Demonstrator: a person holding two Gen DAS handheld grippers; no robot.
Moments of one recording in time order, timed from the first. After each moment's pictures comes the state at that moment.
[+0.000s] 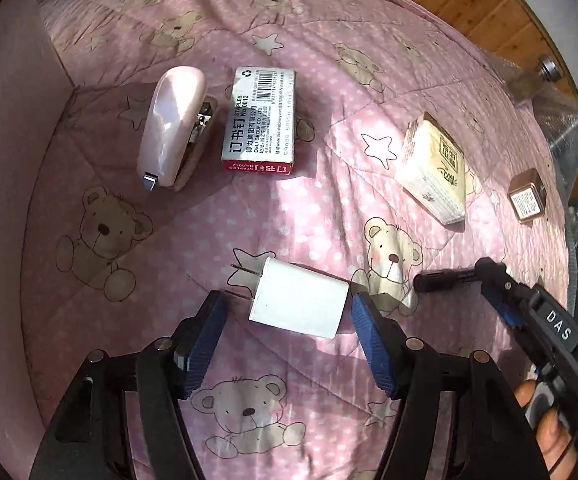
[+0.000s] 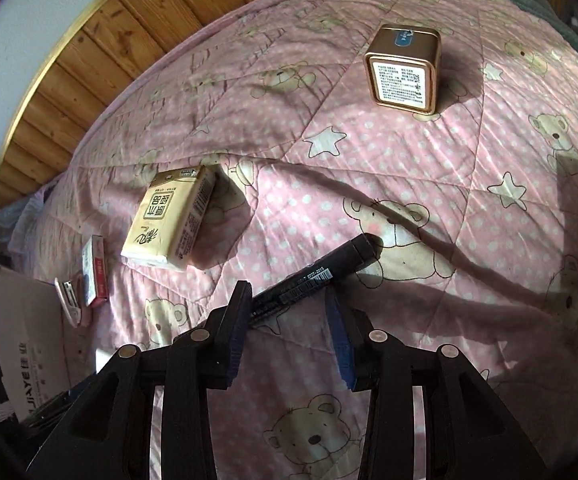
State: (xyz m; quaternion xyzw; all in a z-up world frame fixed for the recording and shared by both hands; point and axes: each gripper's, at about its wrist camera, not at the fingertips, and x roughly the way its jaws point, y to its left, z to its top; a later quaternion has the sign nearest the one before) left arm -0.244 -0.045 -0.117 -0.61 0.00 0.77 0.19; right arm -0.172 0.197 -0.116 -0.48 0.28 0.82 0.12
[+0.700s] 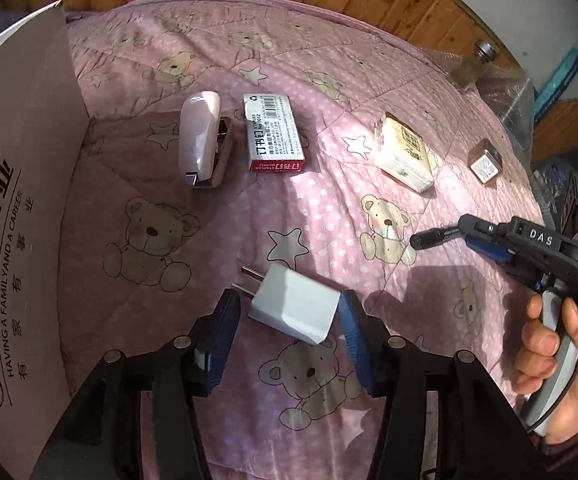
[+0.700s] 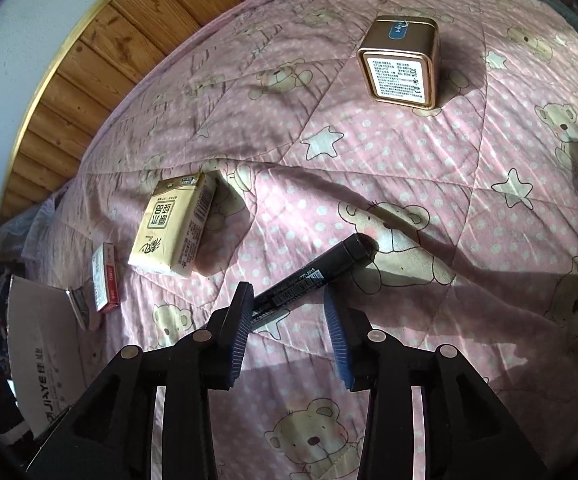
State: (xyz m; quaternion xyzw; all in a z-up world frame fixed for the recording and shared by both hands) left arm -0.234 -0.102 -0.102 -0.57 -0.05 0.78 0.24; right arm -0.177 0.206 -0.113 -0.48 0.32 0.81 0.13
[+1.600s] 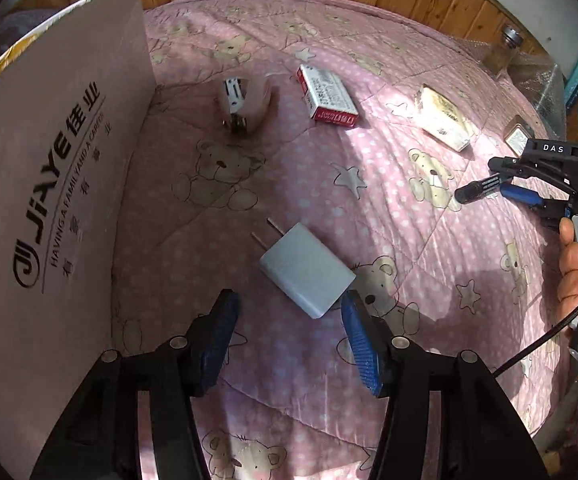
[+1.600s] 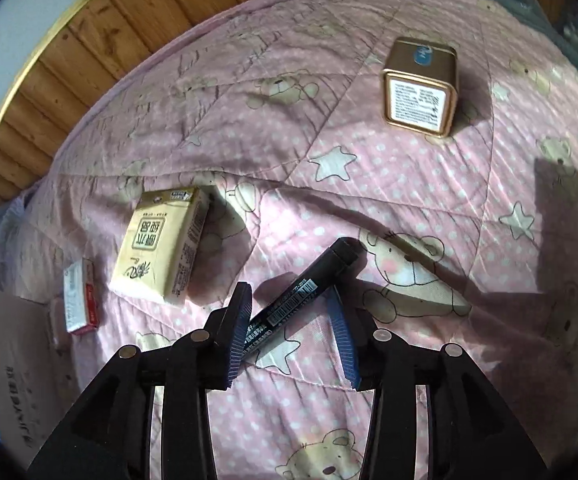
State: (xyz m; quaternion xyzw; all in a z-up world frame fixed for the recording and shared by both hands) left arm -0.189 -0.123 -0.116 -0.57 0.03 0.80 0.17; right arm -0.205 0.177 -0.111 -0.50 0.23 0.82 0.17
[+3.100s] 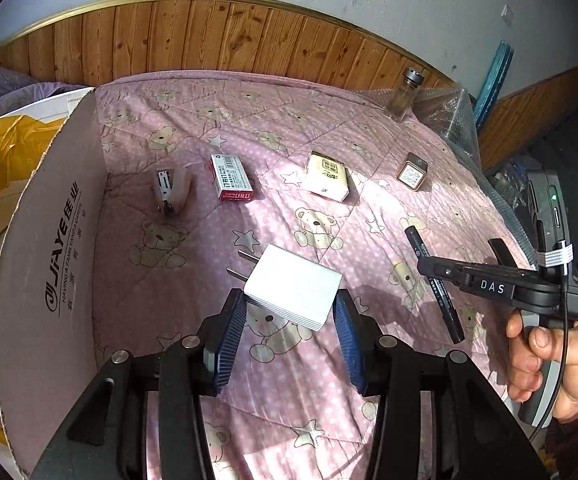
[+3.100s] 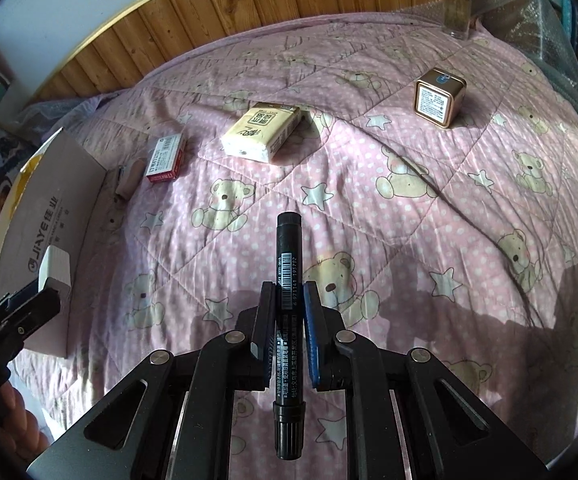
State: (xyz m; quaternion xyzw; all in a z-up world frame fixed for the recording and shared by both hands) left arm -0.135 -0.134 -0.041 -0.44 -0.01 0.84 0.32; right arm -0.088 0.120 -0.058 -0.49 0.16 0.85 0.05
